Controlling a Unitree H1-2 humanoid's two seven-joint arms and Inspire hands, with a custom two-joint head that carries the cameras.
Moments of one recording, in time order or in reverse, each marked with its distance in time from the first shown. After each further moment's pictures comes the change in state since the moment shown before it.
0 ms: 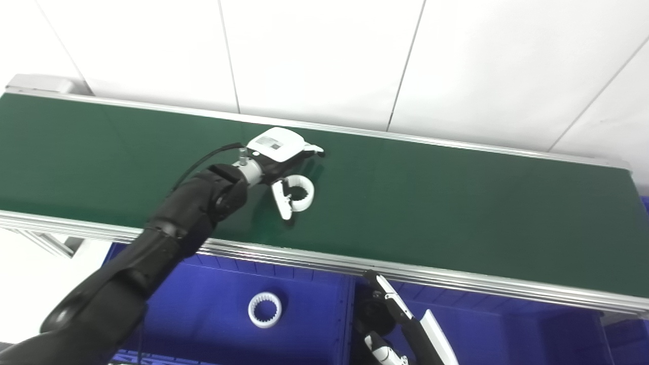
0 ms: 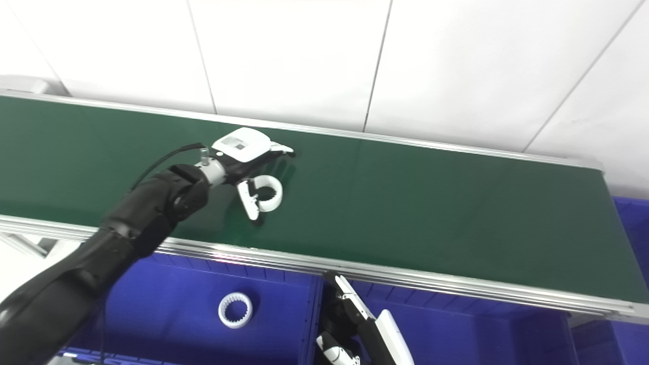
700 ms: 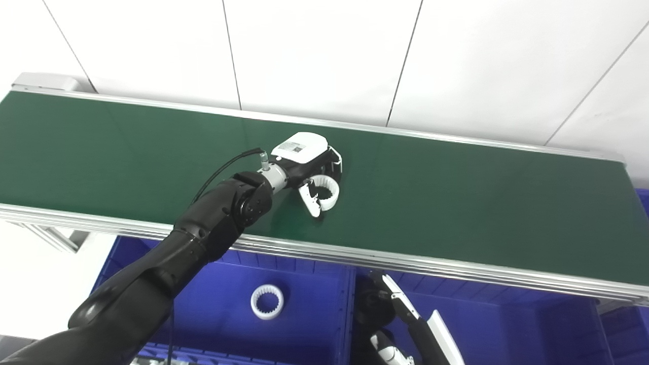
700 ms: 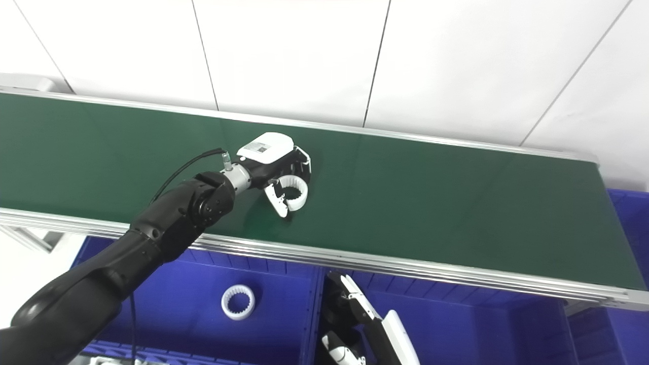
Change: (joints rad) left arm -0.004 -0.027 -0.026 -0.004 -0.177 0.001 -0.012; right arm 0.010 0.001 -0.018 -0.012 0.001 0.000 0.003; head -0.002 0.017
